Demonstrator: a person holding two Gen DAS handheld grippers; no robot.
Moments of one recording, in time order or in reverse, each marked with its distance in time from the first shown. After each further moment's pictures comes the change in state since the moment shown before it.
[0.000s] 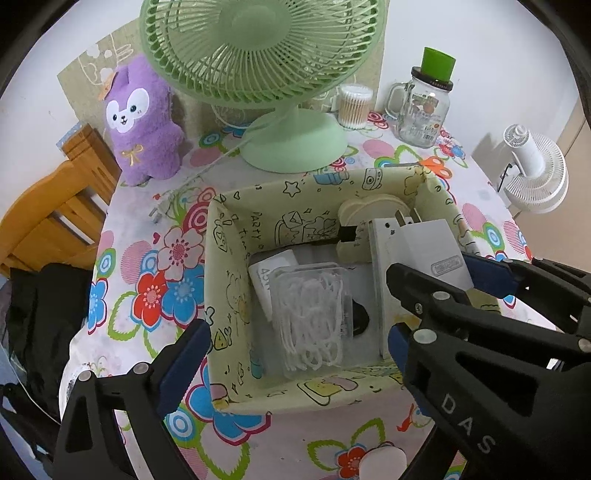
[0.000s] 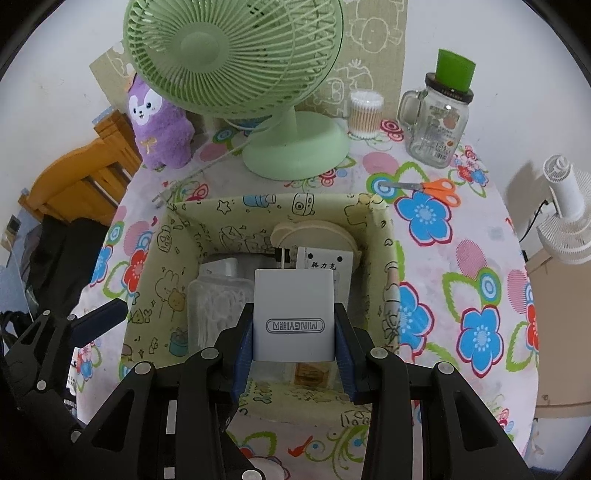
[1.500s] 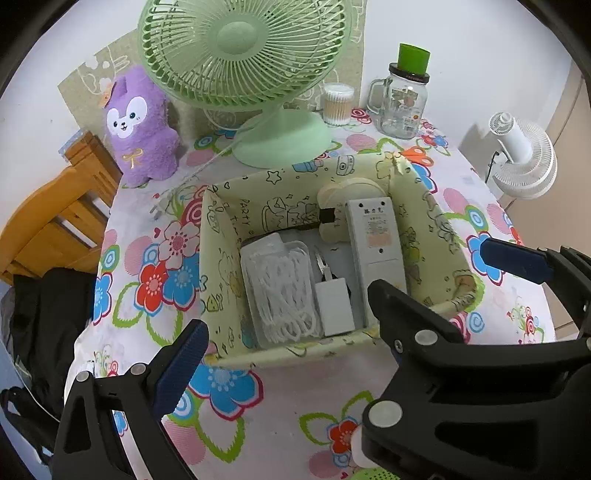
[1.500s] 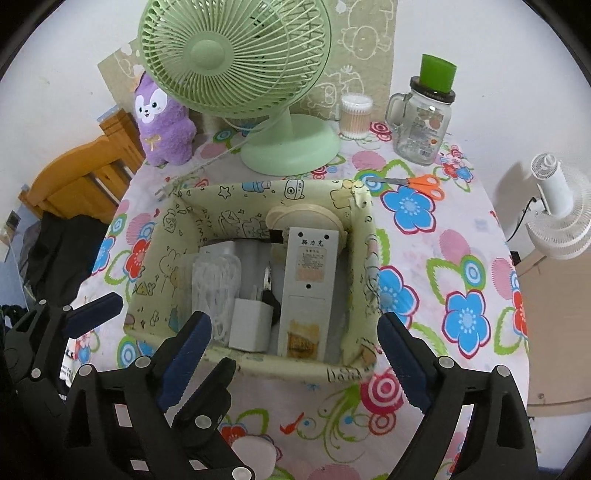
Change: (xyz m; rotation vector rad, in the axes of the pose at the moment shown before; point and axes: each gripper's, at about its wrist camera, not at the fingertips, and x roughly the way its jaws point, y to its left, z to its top) left arm -0.025 -0.015 -0.020 0.041 -0.009 -0.001; right arm -0.030 -0.004 -0.028 -0.011 -0.038 -0.027
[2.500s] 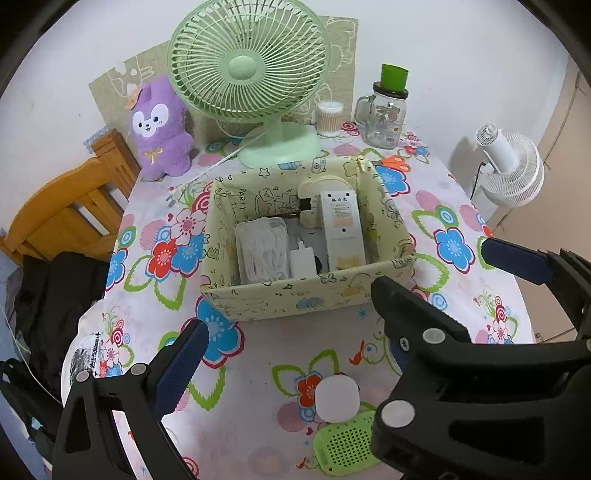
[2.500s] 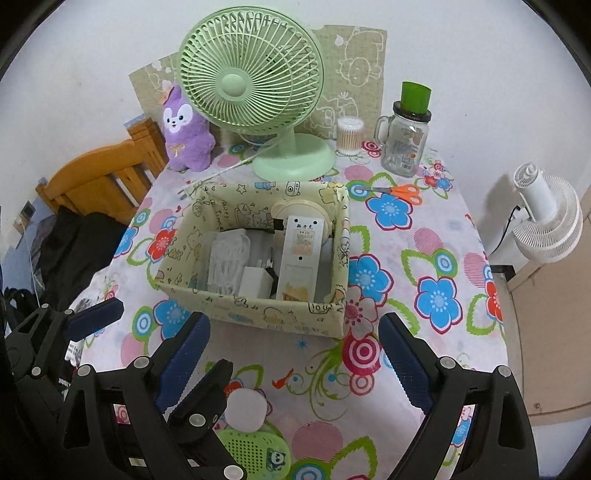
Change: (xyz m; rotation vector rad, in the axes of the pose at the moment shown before) left arm -0.056 -0.029 -0.039 -0.046 -0.058 0.017; right arm -0.065 -0.009 -0.045 -0.045 -0.082 0.019
